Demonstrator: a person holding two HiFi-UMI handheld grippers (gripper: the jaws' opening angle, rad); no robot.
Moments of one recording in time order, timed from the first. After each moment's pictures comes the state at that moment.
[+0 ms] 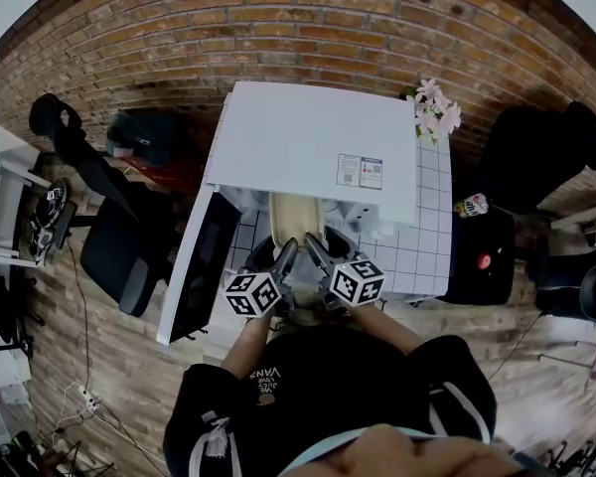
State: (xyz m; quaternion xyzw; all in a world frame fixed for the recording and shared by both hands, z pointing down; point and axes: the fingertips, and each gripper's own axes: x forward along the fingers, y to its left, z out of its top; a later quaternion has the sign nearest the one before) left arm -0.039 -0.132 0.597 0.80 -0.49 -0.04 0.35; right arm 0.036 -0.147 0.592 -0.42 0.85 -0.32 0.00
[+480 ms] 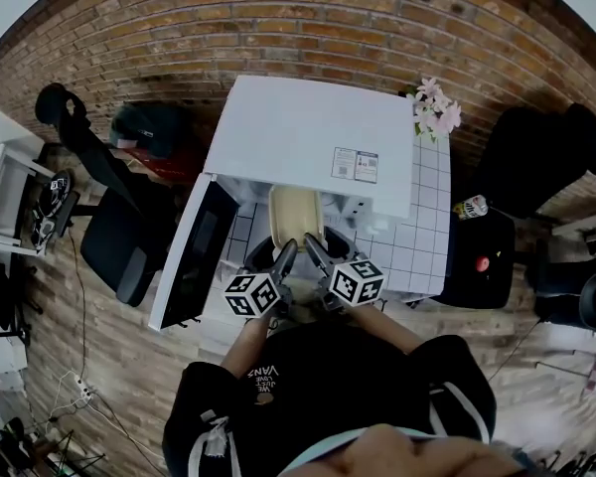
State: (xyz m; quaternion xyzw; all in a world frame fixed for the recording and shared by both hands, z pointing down) left arm -0.027 -0.110 0.596 0.79 -0.50 -0.04 0.35; right arm 0.047 -0.130 0.592 -0.40 0.86 -0.32 0.00
